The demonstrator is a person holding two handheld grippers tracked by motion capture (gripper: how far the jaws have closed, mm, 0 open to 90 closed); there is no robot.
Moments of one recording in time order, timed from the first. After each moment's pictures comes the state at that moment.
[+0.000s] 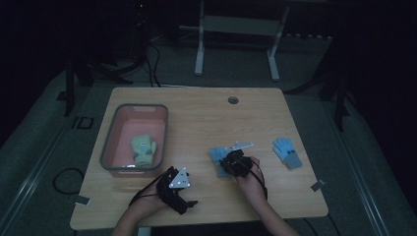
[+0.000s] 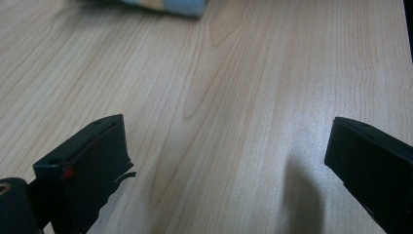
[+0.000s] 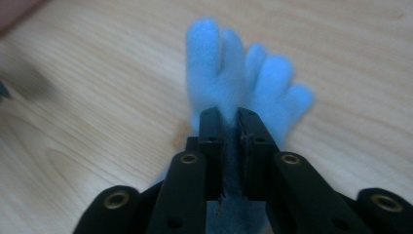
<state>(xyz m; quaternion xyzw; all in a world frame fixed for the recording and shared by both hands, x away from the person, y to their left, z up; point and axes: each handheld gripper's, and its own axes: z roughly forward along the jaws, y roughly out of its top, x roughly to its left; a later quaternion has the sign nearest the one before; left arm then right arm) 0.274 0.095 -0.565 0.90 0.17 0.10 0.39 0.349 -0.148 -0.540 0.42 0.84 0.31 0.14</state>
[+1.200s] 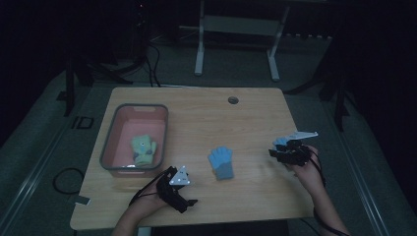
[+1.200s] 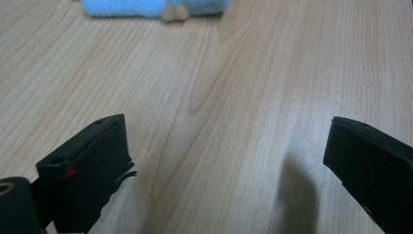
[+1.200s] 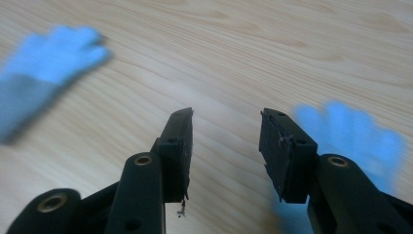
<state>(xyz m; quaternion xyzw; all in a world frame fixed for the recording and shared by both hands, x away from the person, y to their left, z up) 0.278 0.096 -0.565 0.90 0.20 0.08 0.38 0.385 -0.328 -0.505 0.42 0.83 0.33 0.17</state>
